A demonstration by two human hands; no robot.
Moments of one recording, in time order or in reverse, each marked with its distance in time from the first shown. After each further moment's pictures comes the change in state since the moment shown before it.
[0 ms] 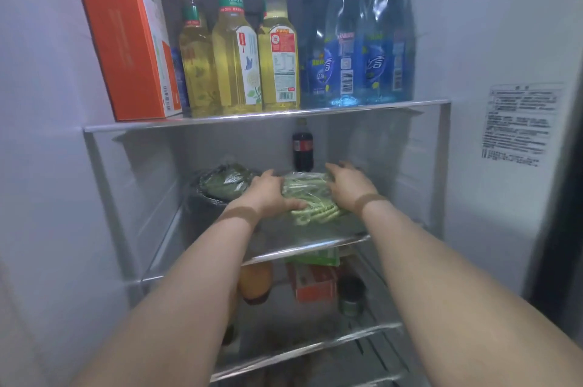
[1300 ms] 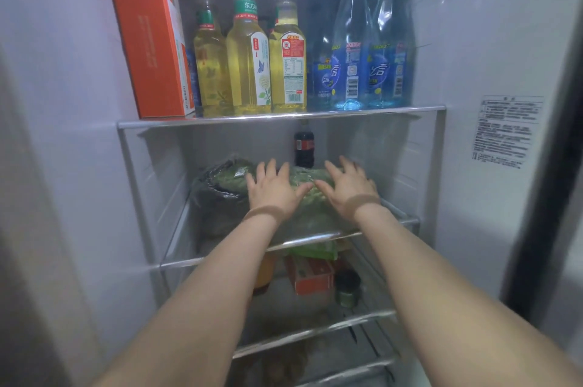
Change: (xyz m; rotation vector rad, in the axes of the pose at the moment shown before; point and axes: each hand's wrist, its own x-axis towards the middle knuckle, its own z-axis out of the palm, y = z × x) left_hand -0.030 0.020 0.008 0.217 0.283 -0.075; right_hand -0.044 -0.020 -0.008 -0.115 0.084 -0.004
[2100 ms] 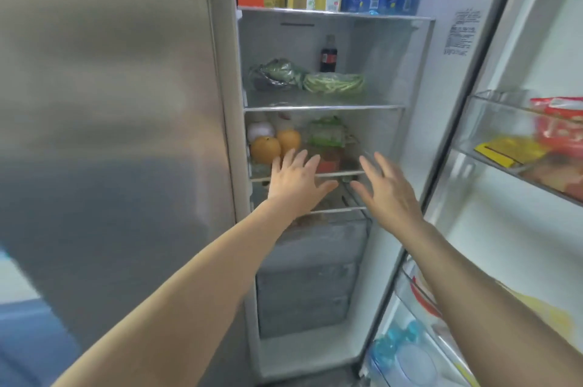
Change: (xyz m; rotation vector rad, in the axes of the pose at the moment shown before) left_hand -0.349 -0.025 -0.059 -0.059 -0.172 0.151; right_hand -0.369 -0.018 -0.019 0.012 0.078 -0.120
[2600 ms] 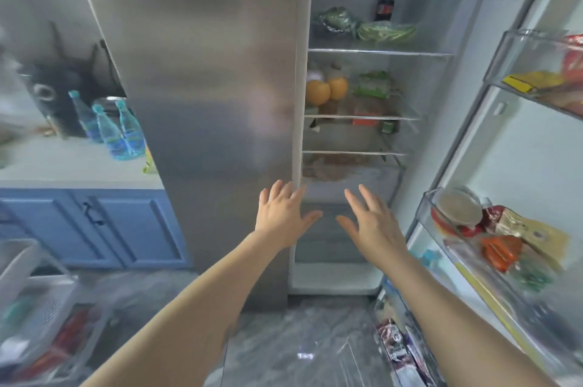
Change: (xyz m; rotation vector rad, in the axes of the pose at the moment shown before) left_hand -0.278 -0.020 0.013 0.022 -0.154 -0.238; right_hand -0.233 -0.092 0.014 0.070 -0.311 -0.107
